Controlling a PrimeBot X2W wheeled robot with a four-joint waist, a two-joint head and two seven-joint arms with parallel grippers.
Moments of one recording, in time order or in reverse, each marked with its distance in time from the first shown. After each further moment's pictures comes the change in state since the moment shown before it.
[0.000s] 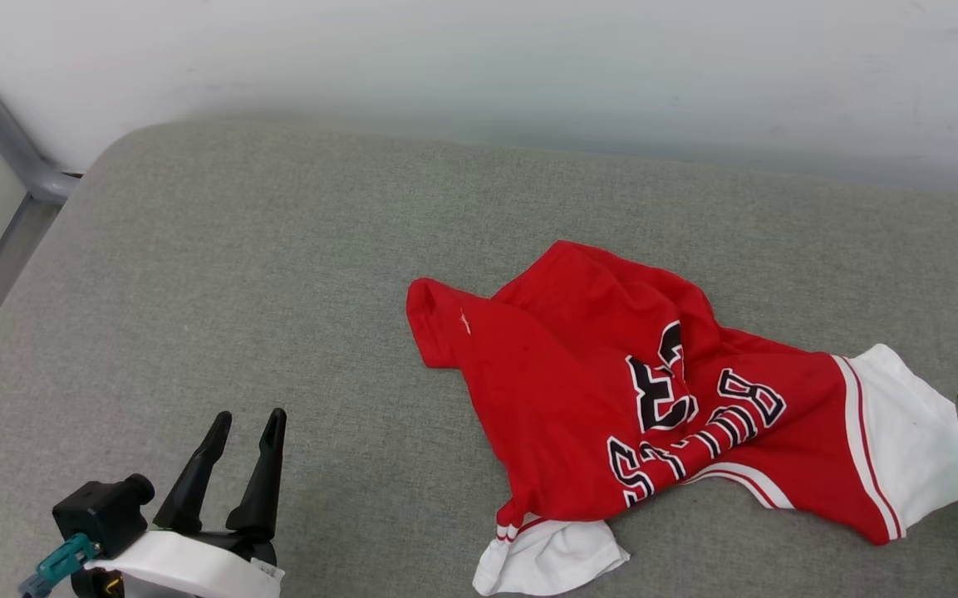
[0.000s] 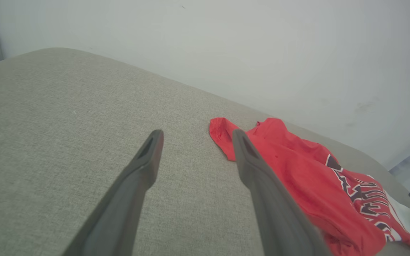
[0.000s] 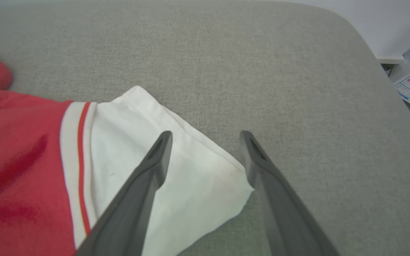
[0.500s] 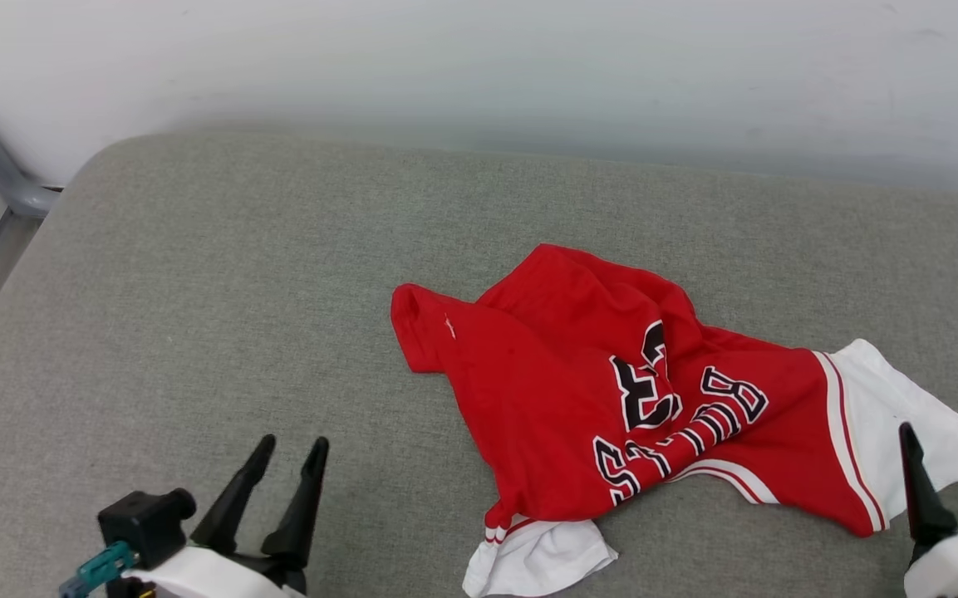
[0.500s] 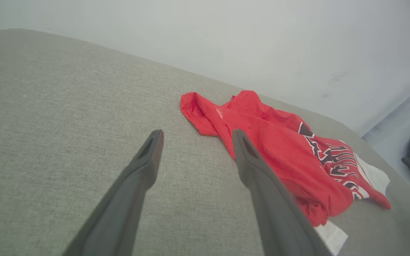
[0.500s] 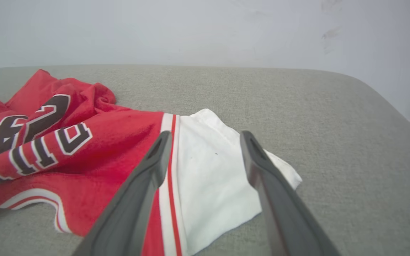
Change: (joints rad) left arm 0.029 0.049 -0.091 -0.025 -0.010 0.000 0.008; right arm 0.287 0.045 0.128 -0.308 0.116 0.000 -0.397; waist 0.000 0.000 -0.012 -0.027
